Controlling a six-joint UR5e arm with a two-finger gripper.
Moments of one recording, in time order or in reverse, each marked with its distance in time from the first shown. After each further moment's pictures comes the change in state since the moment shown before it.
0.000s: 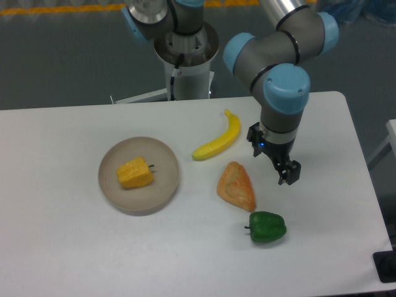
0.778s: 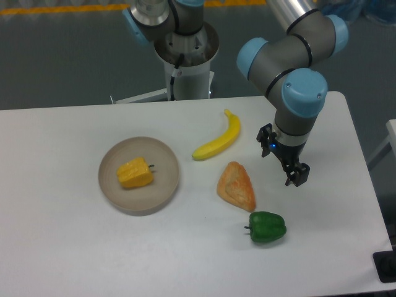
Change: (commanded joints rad) arm 0.009 -0.005 -0.005 0.002 0.011 0.000
